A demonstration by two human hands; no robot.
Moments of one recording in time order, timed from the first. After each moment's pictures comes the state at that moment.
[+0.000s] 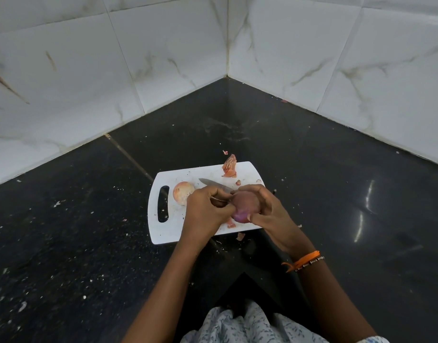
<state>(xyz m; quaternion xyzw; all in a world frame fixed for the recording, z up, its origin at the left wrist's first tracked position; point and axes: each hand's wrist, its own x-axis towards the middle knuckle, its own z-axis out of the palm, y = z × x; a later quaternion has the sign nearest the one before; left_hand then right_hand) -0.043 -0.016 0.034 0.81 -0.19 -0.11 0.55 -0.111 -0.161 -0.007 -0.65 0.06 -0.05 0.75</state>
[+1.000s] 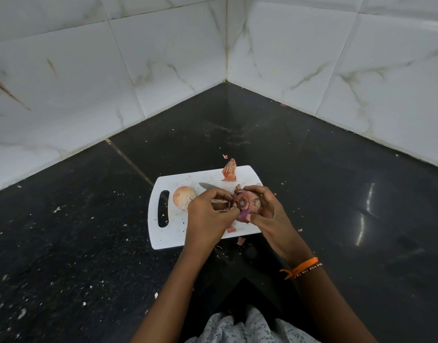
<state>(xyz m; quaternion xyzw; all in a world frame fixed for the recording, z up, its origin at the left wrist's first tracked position) -0.050 -0.020 0.033 0.80 -0.17 -0.08 0.58 -0.108 -0.158 -0.013 -0.61 0.07 -0.11 0.78</state>
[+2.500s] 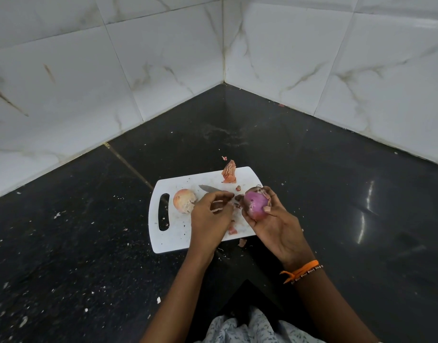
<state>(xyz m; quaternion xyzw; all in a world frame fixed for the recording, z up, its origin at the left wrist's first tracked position) -0.049 -0.026 0.022 0.75 -0.09 -0.12 0.64 -0.112 -0.152 -0.002 -0.22 0.10 -0.10 0.97</state>
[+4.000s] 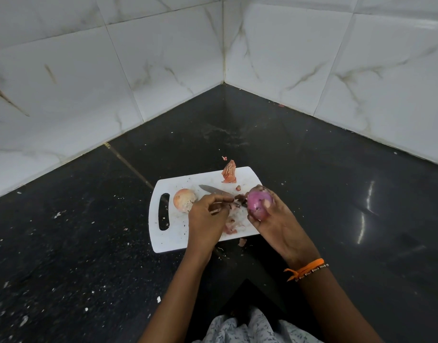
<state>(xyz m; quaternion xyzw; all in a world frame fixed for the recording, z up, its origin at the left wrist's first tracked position) -0.047 -0.022 0.020 0.74 -0.09 -0.13 0.65 -0.116 -0.160 0.000 -0.34 0.13 -0.08 0.93</state>
